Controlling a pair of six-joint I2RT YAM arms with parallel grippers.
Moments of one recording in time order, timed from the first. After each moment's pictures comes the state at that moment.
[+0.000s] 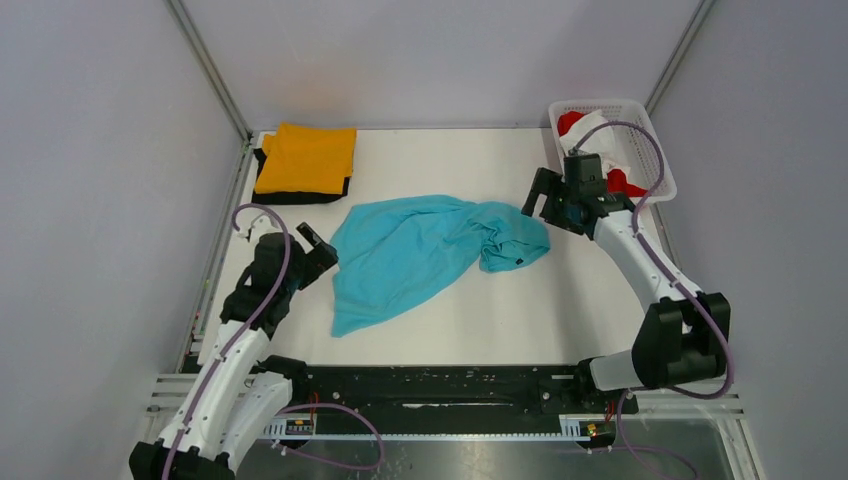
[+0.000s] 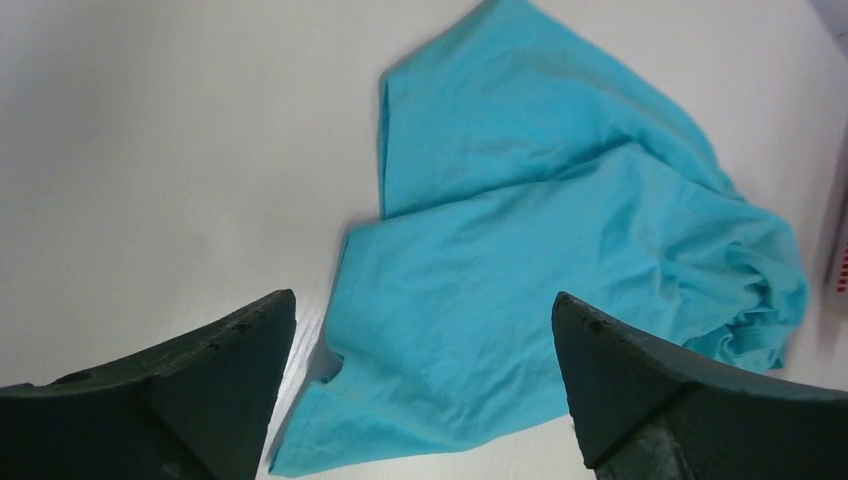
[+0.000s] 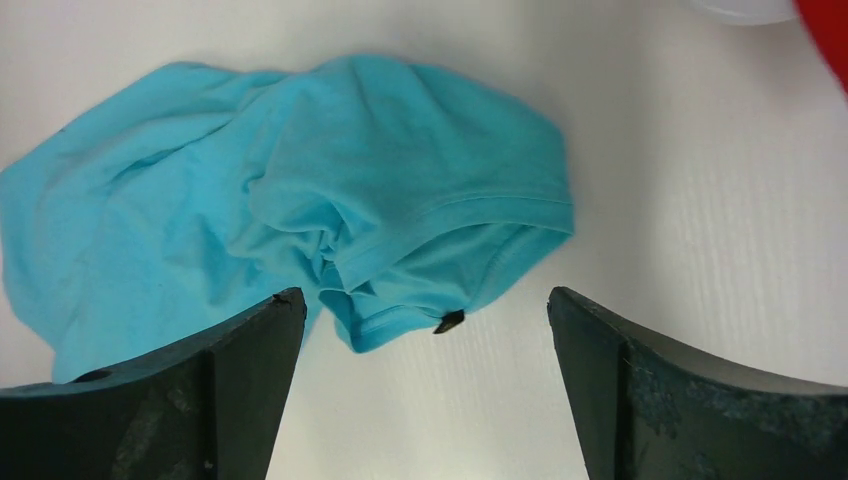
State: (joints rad) left arm -0.20 0.70 0.62 -0.54 -0.19 -0.76; right arm 0.17 1.43 1.12 -0.55 -0.01 0.49
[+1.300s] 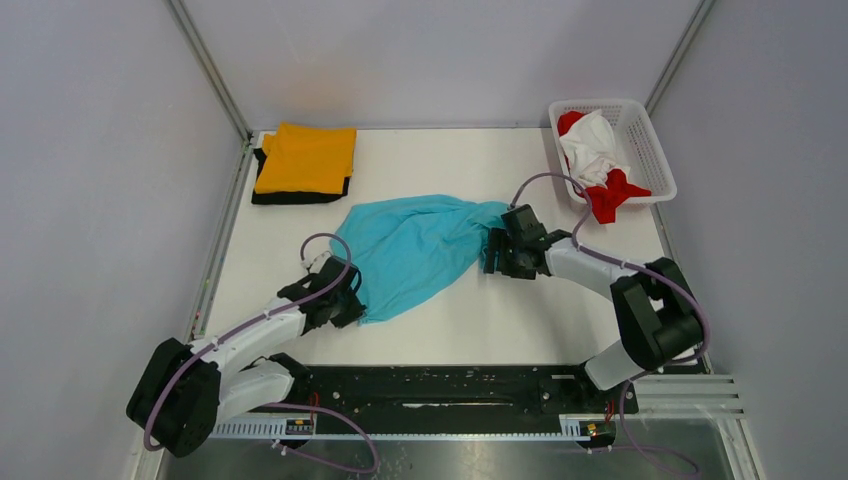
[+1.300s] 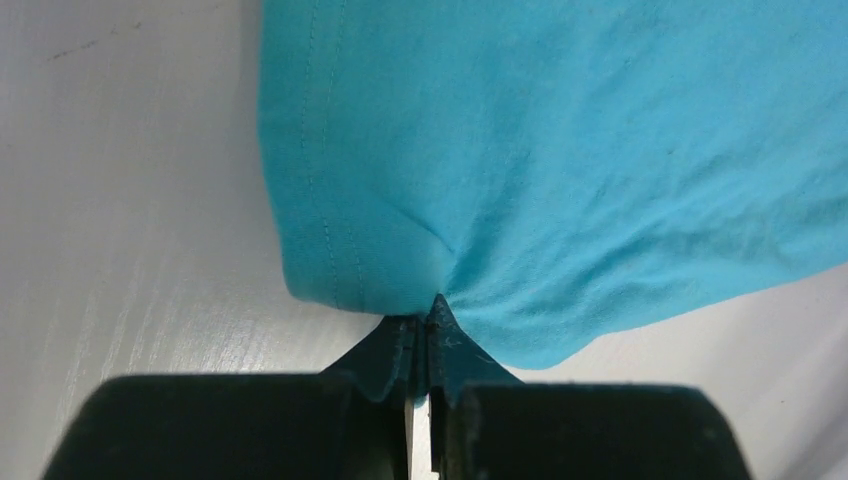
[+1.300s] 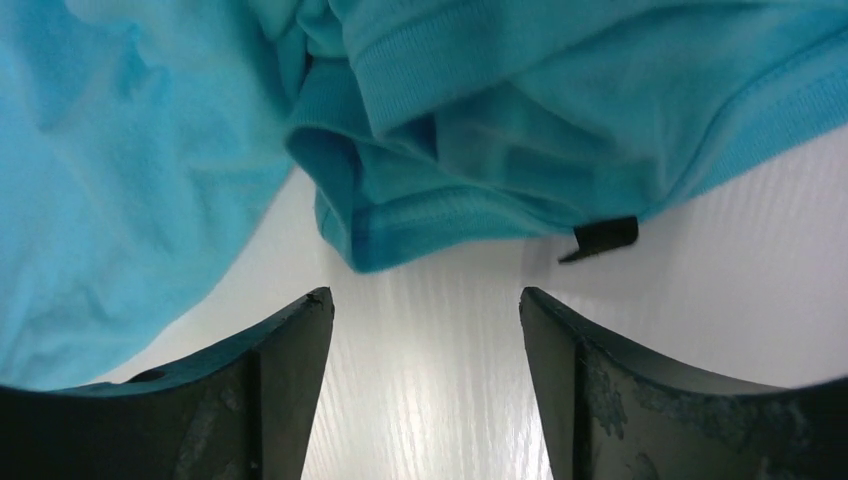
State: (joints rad) left arm -0.54 1.06 0.43 -0.45 -0.12 -1.05; right arm 0.47 1.51 0.79 -0.33 0.02 0.57
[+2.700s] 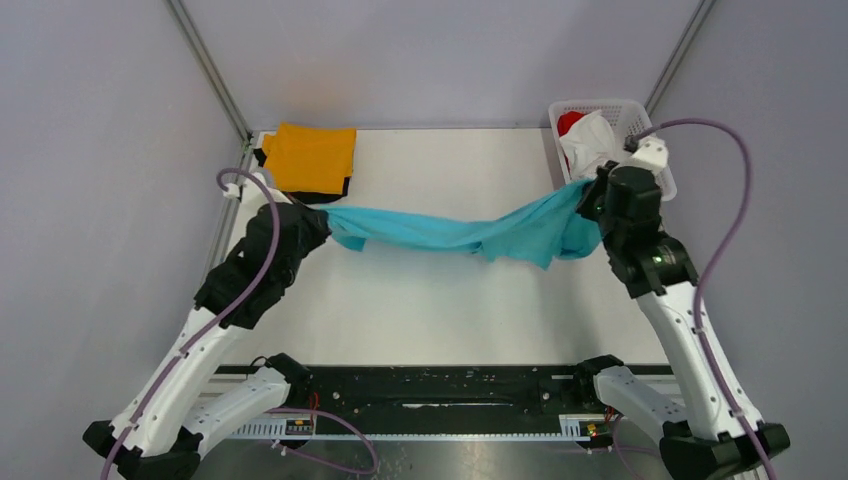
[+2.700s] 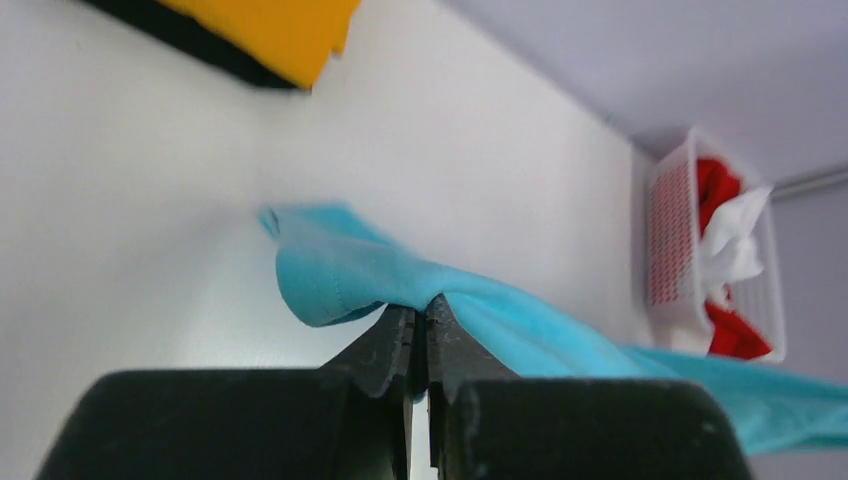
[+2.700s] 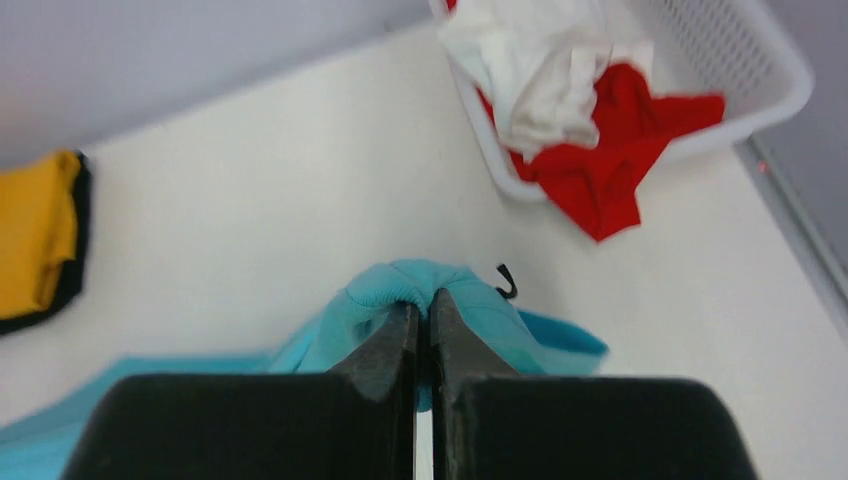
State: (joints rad) left arm -0.55 0.82 1.01 -0.65 -0.47 -0.85; right arm 0.28 0.98 1.11 -0.56 0.38 0.40
